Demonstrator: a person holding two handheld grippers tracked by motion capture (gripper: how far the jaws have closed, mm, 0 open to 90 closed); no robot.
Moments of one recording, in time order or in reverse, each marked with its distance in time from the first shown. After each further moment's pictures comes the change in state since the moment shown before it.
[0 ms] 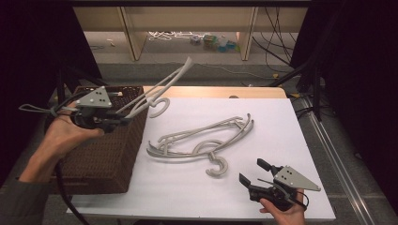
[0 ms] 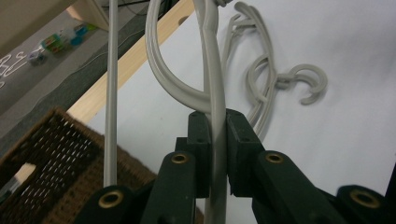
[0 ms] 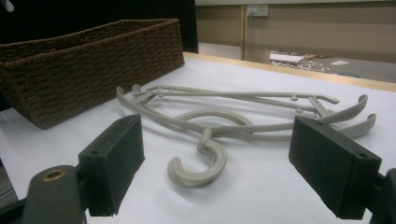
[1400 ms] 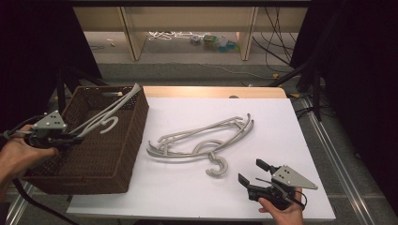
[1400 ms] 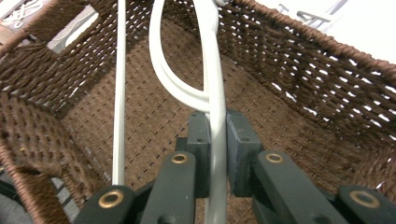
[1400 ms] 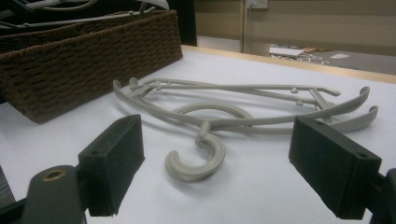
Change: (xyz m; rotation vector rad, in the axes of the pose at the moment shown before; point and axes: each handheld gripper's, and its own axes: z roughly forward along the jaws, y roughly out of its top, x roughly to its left) left arm 0.053 -0.132 -0.031 0.184 0.115 -0.078; right arm -0.001 -0.003 0.005 0.017 -0.013 0.004
